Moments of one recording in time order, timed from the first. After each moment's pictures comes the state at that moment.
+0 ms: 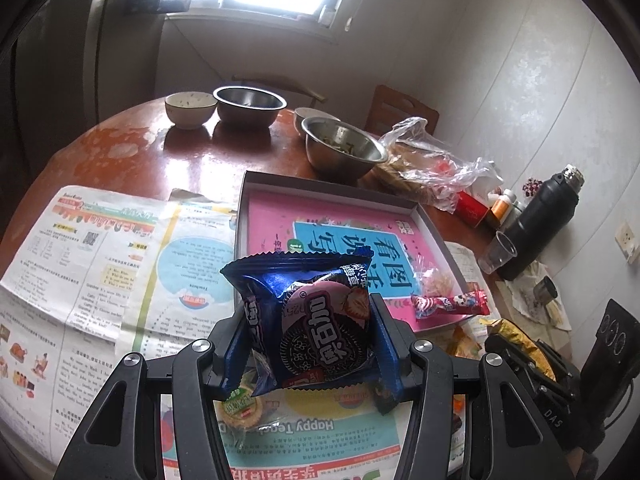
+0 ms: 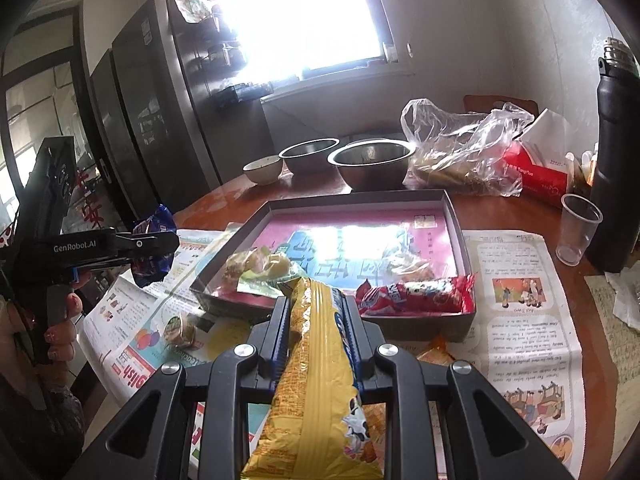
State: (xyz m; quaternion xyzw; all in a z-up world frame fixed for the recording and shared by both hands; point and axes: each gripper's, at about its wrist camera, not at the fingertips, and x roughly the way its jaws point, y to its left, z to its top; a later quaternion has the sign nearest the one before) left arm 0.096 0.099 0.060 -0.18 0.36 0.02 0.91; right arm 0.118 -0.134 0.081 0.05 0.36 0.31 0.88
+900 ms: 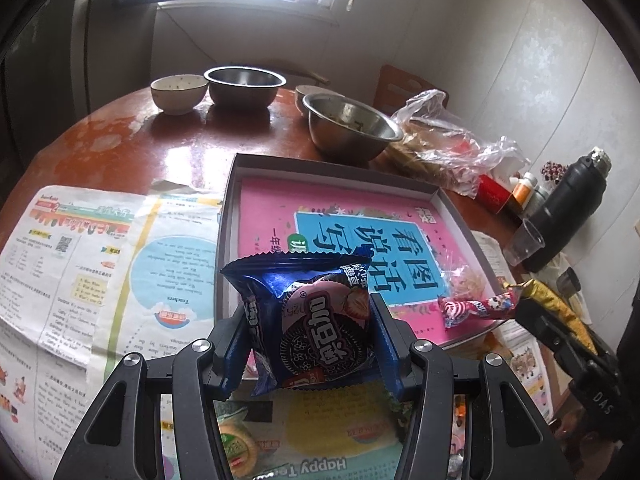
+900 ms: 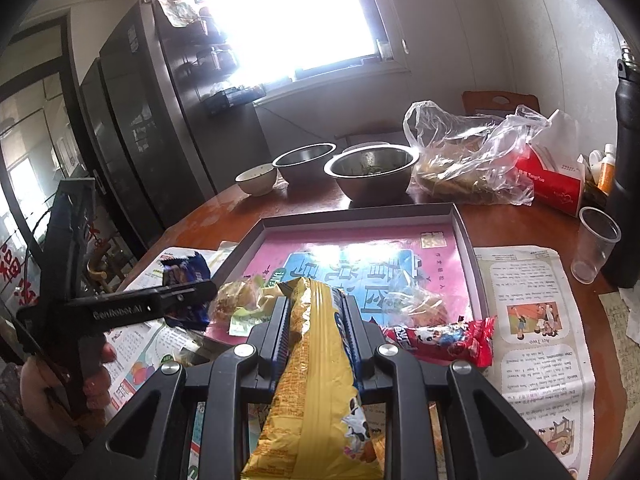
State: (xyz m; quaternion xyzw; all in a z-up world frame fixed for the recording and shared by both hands) left arm 0.146 0.092 0.024 -0.16 0.39 0.03 0.90; right arm 0.159 -0.112 0.083 0.07 0.37 0.30 0.87
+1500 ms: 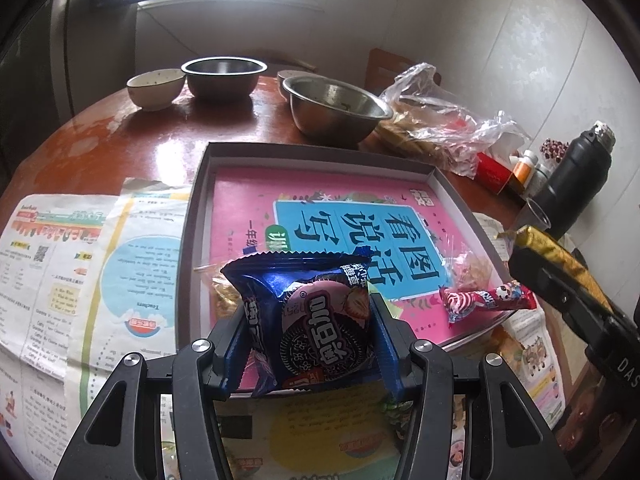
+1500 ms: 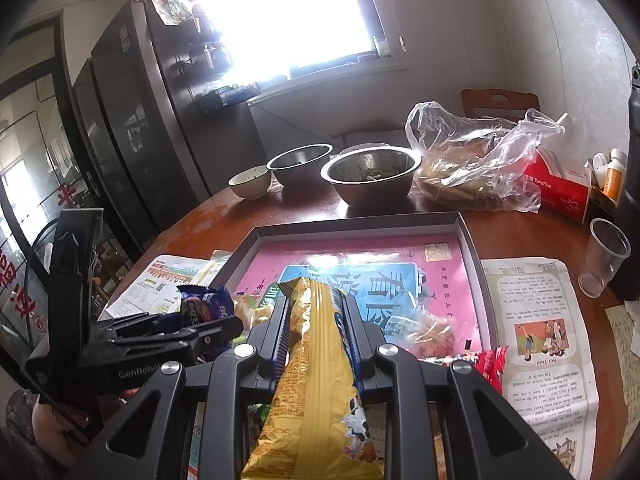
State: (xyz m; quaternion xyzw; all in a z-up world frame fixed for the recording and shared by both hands) left arm 0.165 0.074 0.009 -0.14 0.41 0.01 0.90; right arm 0.181 -0.096 0.082 0.06 0.38 0.30 0.87
